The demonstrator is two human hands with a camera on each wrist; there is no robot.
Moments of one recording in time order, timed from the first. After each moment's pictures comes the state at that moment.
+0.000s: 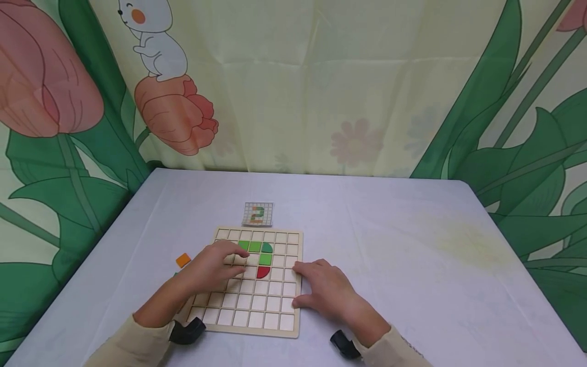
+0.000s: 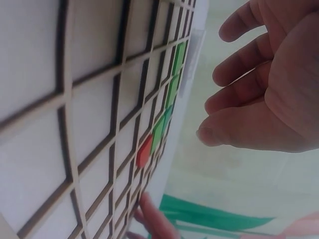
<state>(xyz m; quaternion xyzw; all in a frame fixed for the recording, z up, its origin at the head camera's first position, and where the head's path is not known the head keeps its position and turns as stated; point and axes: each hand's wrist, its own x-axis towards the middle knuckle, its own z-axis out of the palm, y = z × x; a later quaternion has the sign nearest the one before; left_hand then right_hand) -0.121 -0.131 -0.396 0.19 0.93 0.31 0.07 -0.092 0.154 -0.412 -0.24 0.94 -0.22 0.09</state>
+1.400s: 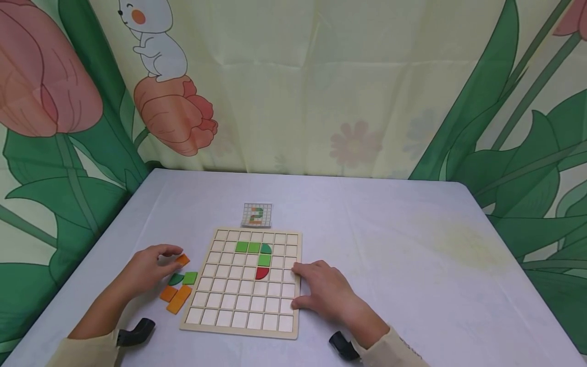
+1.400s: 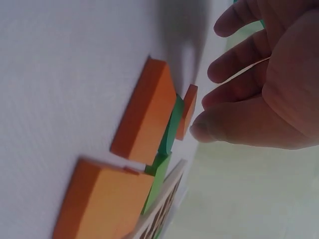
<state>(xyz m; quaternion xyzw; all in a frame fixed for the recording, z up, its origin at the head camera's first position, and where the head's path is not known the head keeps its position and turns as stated) -0.119 -0.249 -0.415 0.02 0.96 0.29 0.05 -0.091 0.151 -0.411 -0.22 0.94 -0.22 0.10</state>
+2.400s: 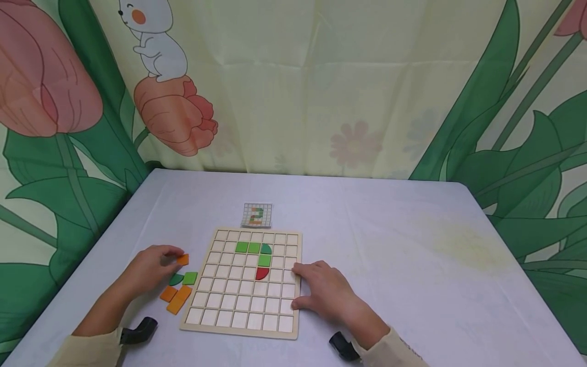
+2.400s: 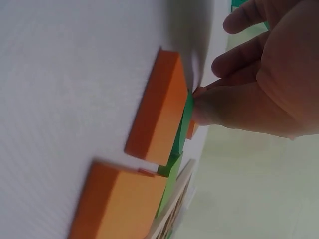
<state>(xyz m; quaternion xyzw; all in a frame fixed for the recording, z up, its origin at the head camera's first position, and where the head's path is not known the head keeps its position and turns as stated) -0.123 -0.247 -0.420 0.03 0.96 0.26 0.05 -0.092 0.151 -0.412 -0.22 0.94 -0.22 0.10</state>
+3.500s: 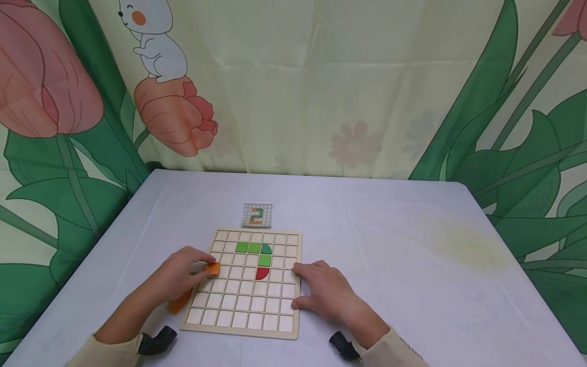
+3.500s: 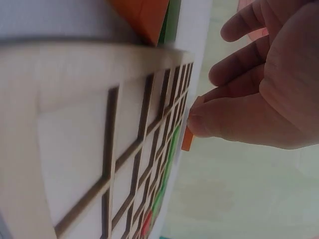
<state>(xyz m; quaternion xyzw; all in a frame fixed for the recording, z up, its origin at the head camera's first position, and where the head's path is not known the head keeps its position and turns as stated) -0.109 -0.186 -0.402 0.12 0.96 0.26 0.06 -0.091 0.153 -0.414 -0.24 0.94 -0.22 0.09</state>
